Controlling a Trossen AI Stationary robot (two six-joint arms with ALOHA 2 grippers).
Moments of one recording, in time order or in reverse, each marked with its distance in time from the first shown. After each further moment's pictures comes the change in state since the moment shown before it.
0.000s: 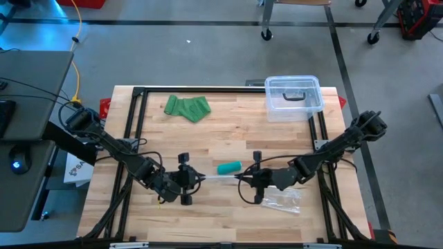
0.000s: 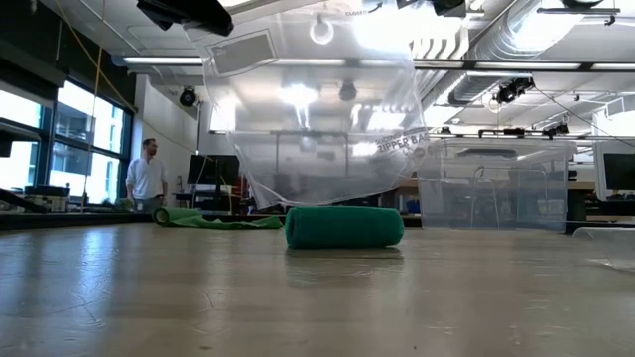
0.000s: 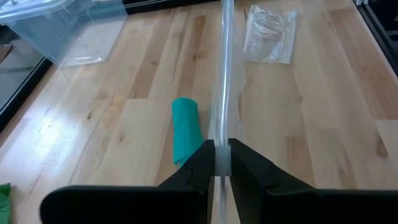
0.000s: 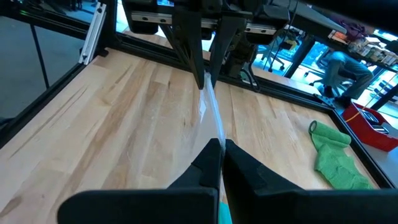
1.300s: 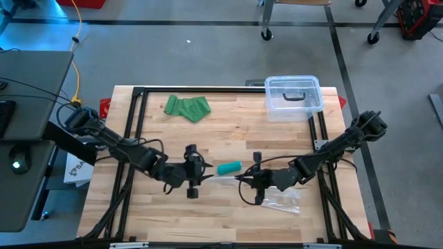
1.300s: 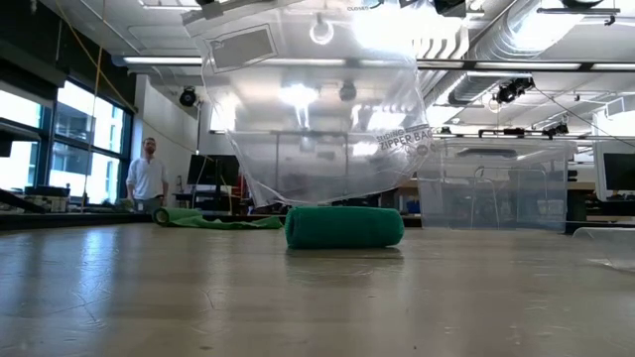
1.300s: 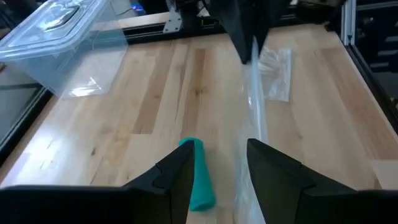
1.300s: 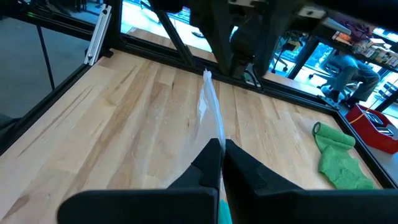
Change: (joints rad) left arm 0.122 -0.013 0.099 0.042 0.113 0.147; right arm -0.002 0.000 0.000 0.000 -0.008 0.001
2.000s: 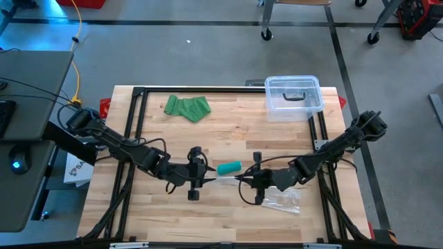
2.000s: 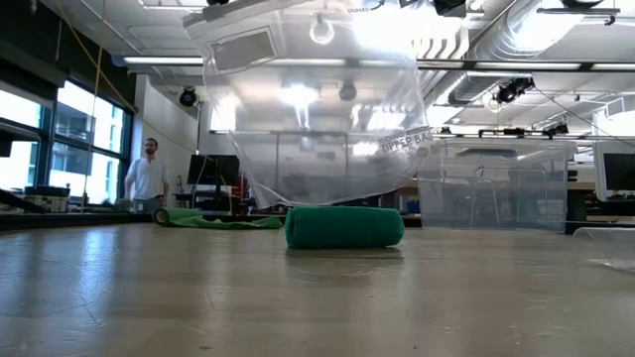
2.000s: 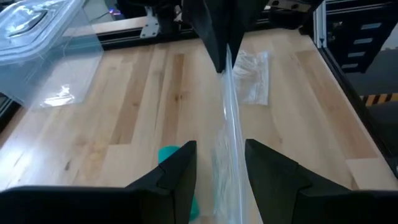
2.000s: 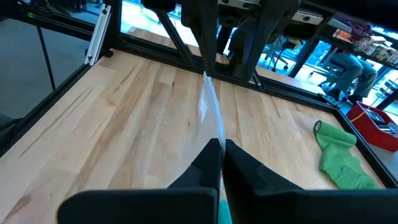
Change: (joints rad) left arm 0.023 0.024 0.000 0.057 0.101 0.037; right arm 0.000 0.000 0.000 -0.004 0.000 0.011
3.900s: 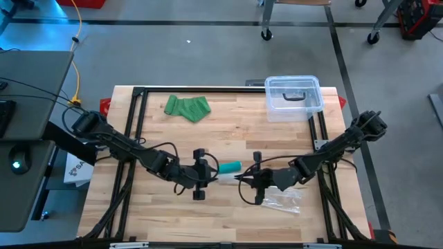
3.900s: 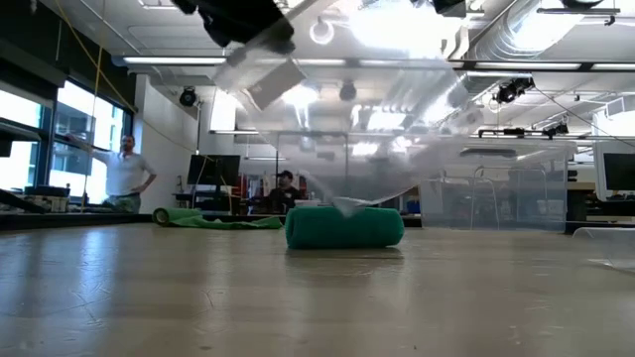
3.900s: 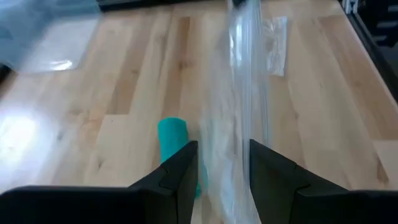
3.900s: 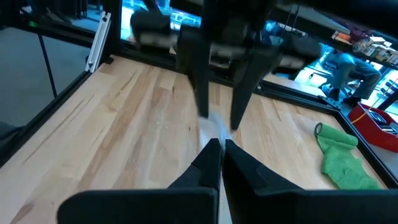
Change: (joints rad) left arm 0.027 0.094 0.000 -0.034 0.014 -0.068; right arm -0.002 0.000 0.000 0.023 -0.002 0.007
